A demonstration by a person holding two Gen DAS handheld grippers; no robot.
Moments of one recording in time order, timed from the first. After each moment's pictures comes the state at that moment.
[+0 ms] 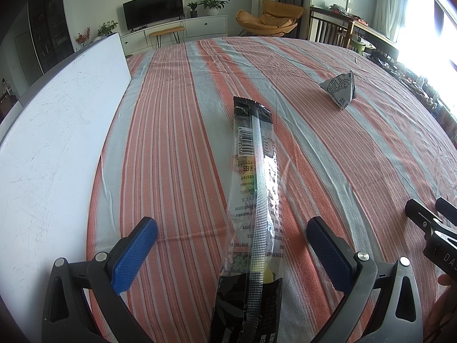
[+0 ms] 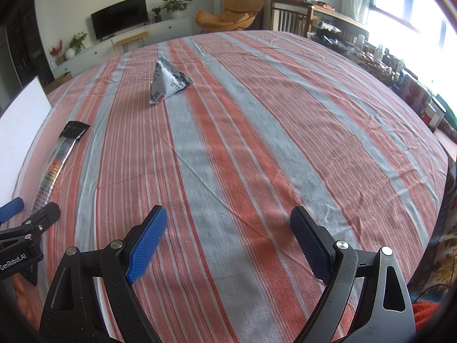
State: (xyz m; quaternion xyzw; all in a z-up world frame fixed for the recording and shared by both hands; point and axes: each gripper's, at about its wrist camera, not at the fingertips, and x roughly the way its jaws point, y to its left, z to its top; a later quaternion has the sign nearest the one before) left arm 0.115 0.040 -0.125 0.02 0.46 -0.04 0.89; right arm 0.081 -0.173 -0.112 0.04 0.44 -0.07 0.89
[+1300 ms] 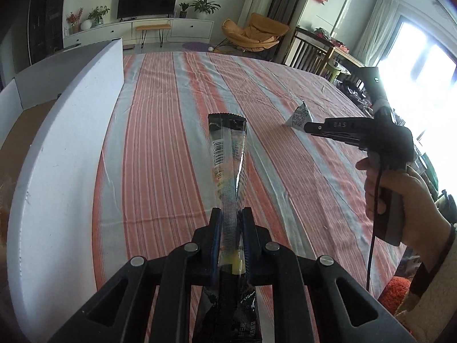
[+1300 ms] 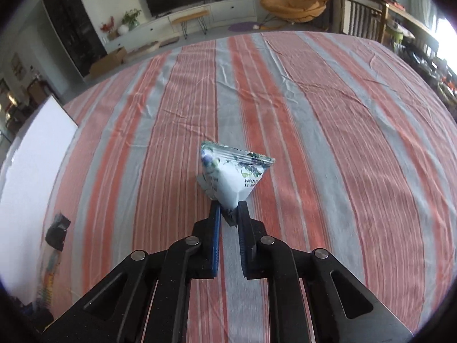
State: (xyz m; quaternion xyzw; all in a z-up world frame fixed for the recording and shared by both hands) left arm 0.083 0.060 -0.071 -0.08 0.44 -0.12 0.89; right arm 0.241 -0.178 -0.083 0.08 0.46 0.12 0.87
